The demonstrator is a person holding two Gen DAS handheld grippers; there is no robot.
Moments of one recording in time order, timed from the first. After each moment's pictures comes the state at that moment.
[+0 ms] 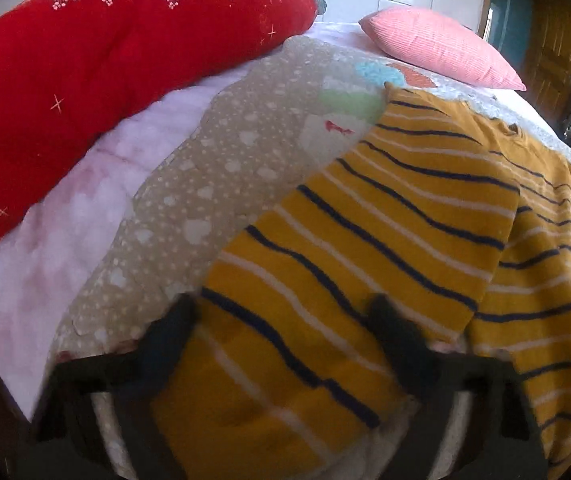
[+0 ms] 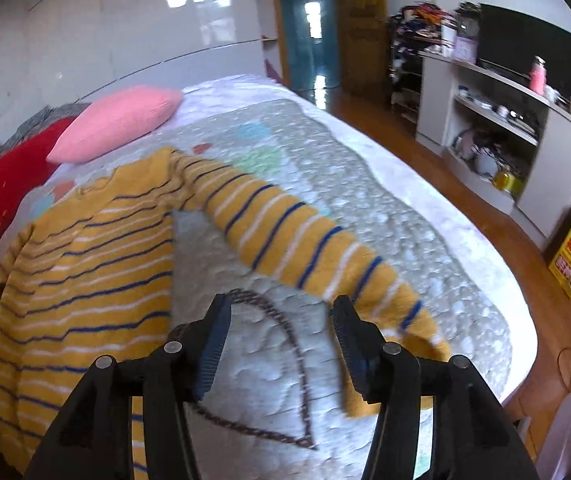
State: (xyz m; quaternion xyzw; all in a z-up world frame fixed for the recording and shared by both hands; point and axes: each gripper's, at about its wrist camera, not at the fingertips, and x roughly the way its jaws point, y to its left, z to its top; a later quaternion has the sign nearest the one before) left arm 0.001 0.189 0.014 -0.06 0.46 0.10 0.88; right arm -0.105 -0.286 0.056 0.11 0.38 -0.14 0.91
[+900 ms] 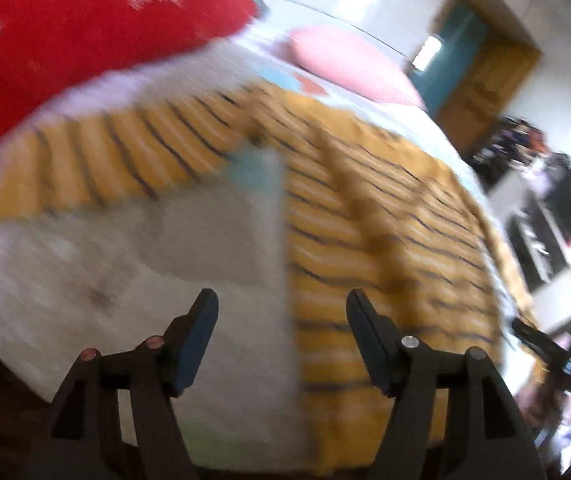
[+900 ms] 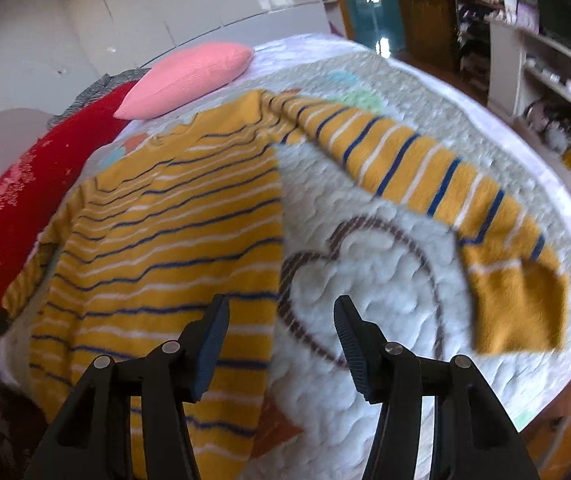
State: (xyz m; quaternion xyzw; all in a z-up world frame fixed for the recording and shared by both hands) left arm -0.088 0.137 0.047 -0.19 0.44 -0.07 0.88; right arm -0.111 -0.246 0.021 0.17 0.42 0.00 0.89
